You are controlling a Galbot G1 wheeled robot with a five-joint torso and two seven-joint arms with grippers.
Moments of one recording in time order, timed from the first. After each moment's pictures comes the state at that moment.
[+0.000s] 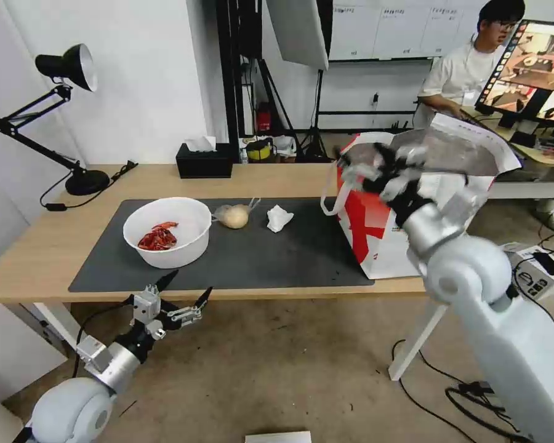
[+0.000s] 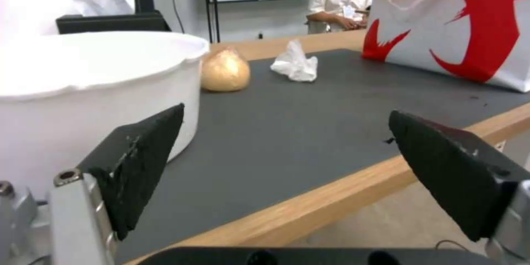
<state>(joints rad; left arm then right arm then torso) 1.58 -0.96 -0.61 -2.01 -0.55 -0.12 0.28 -0.91 0.91 0.28 2.14 0.74 -0.27 0.03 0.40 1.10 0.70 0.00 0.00</state>
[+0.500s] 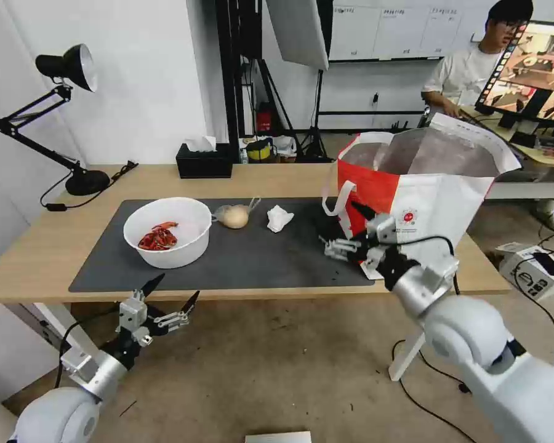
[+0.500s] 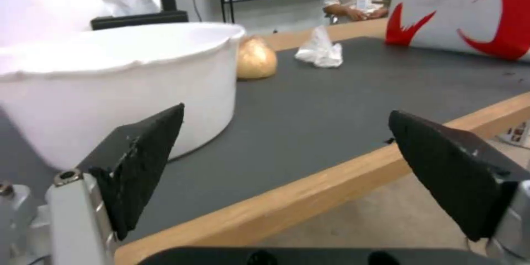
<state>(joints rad) 1.62 -0.99 -0.68 -1.97 -0.50 -0.17 0.32 -1.21 0.87 0.29 2.13 0.51 -0.10 -0.04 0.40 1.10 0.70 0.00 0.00</state>
